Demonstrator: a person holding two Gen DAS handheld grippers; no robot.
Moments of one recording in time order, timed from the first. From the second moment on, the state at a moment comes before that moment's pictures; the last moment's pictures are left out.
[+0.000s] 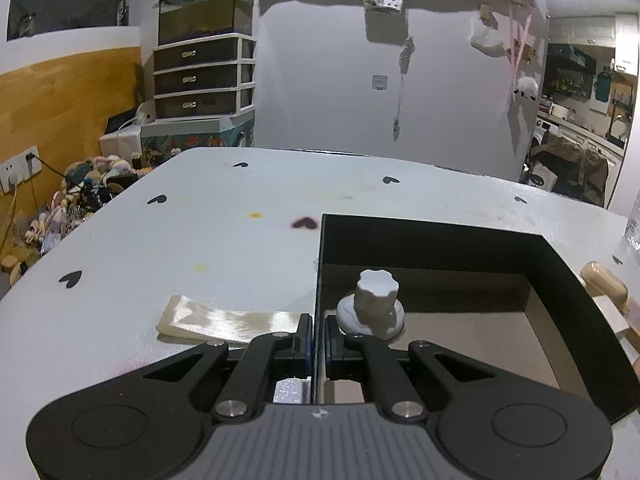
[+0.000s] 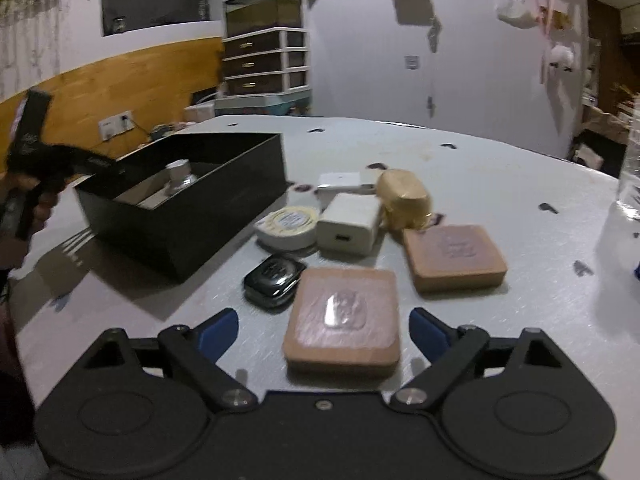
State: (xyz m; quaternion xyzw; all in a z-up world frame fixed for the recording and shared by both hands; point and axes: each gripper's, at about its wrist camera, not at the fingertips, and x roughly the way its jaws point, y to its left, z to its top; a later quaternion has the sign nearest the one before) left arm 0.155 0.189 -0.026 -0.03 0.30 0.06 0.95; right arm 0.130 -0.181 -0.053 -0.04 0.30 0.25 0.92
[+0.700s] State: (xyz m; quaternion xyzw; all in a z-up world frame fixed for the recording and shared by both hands) left arm 0.162 0.193 -0.032 -0.03 0.29 0.05 0.95; right arm 0.137 -0.162 -0.039 -0.05 0.31 0.17 0.93
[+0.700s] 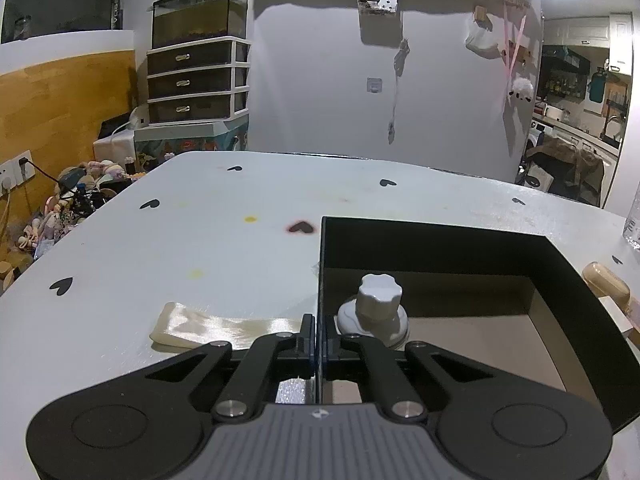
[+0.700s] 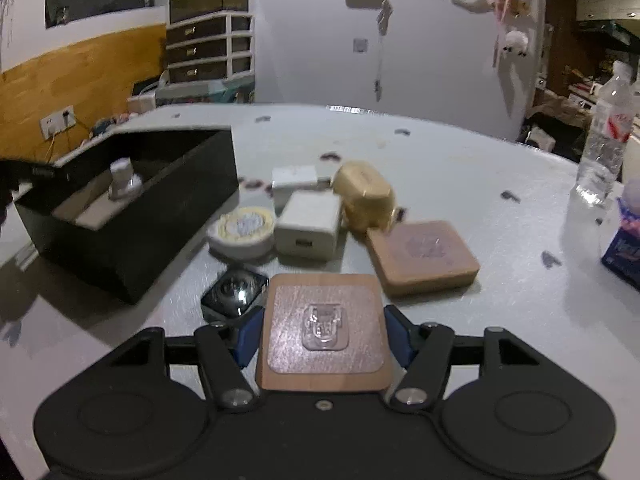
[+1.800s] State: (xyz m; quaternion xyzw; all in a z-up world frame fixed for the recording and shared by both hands) left arm 0.161 0.197 -0.034 -0.04 0.28 0.05 0.96; right arm 0.251 0.045 -0.007 0.00 0.41 0.21 0.89
